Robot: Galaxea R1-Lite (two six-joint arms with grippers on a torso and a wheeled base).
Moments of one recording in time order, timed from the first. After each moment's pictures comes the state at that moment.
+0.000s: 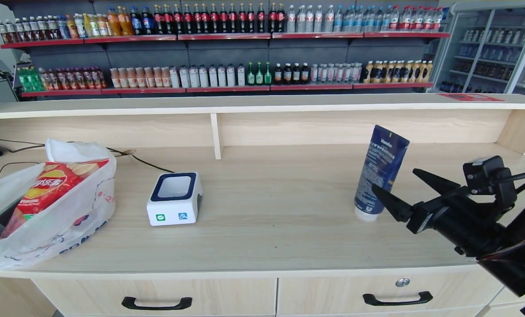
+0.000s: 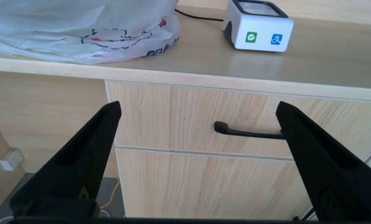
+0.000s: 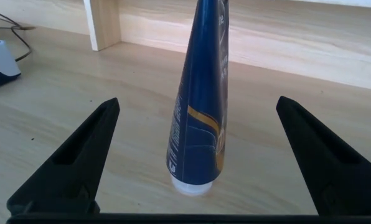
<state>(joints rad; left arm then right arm) 0.00 0.00 0.00 0.00 0.00 -0.02 0.27 1.71 -0.24 -1.57 0.10 -0.08</state>
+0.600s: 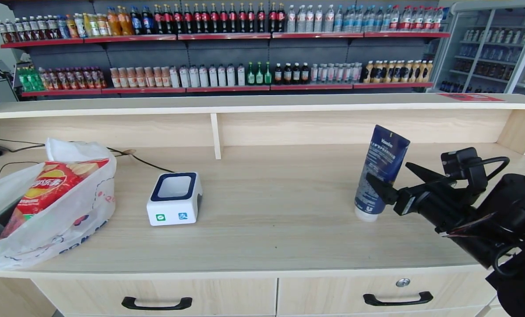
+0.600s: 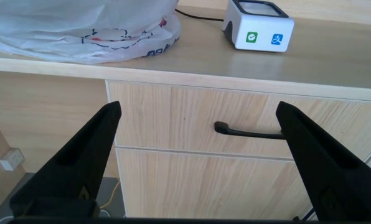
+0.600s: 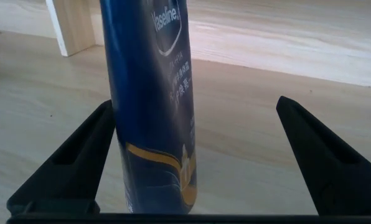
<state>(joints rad) 0.00 0.00 0.00 0.00 0.00 -0.02 0.21 1.85 -0.38 -1.57 0.10 -0.06</state>
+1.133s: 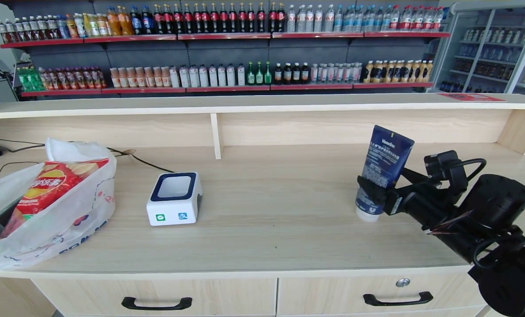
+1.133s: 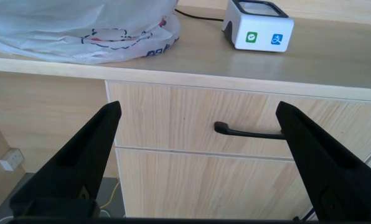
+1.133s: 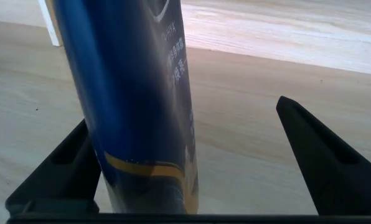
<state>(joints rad) 0.00 0.00 0.00 0.00 0.00 -0.02 0.21 1.93 -0.43 -1.57 0.10 -0.05</state>
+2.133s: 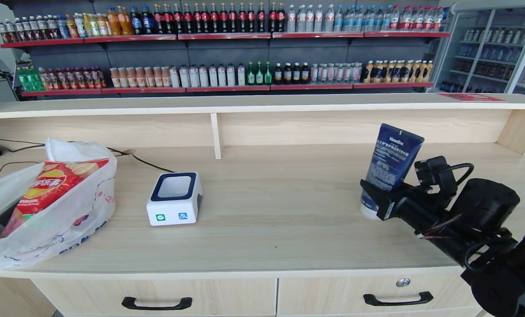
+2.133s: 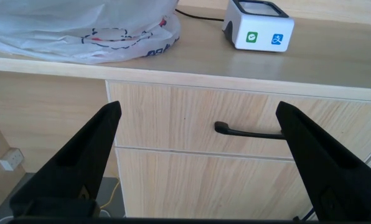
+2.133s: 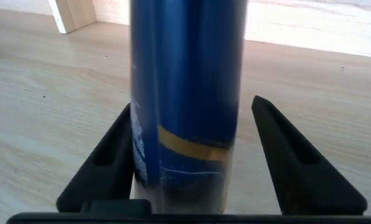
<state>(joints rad) 0.00 0.00 0.00 0.00 0.00 -0.02 0.23 1.96 -0.43 -1.57 0.10 -0.04</state>
